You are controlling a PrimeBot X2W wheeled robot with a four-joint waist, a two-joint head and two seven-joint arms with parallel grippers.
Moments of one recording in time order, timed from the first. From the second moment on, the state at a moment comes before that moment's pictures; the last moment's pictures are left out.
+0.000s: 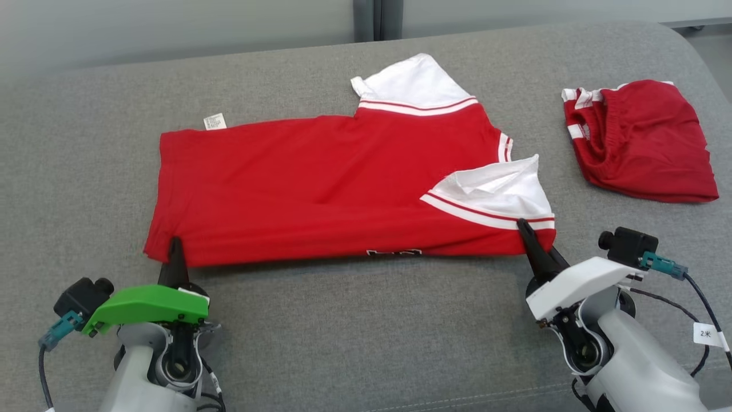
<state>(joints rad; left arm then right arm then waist) -0.36 0.02 -0.16 0.67 -1.10 -0.06 -0.25 -0.32 -0.14 0.42 0.61 0.88 0.12 -0.21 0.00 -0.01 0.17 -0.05</state>
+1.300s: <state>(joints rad) 0.02 0.04 -0.13 0.43 -1.00 0.05 -0.25 -0.02 -0.29 0.45 0.52 0.92 0.11 -0.14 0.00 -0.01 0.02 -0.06</state>
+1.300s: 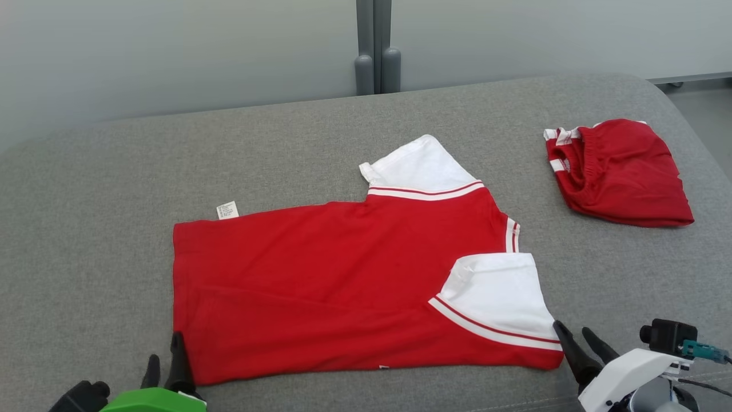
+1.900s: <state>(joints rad) -0.25 0.13 -0.25 0.38 -0.81 0.09 -0.16 -0.30 -0.43 0.47 0.38 0.78 0.09 -0.08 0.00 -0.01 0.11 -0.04</state>
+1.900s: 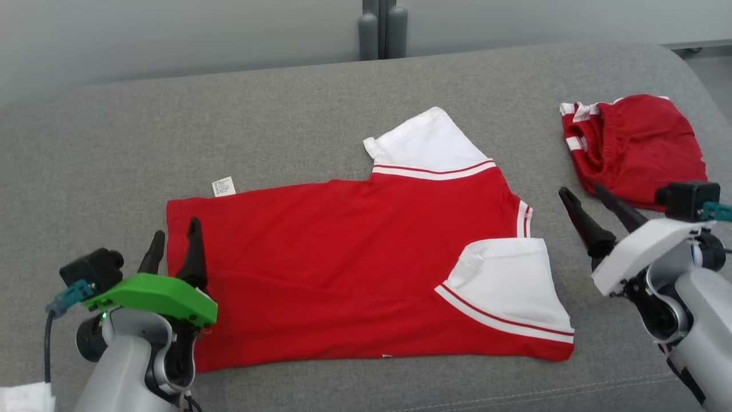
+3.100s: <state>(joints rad) -0.63 0.15 -0.23 0.74 -0.69 0.12 -0.02 -0.55 -0.42 0.55 0.34 0.72 0.11 0.03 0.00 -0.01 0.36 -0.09</state>
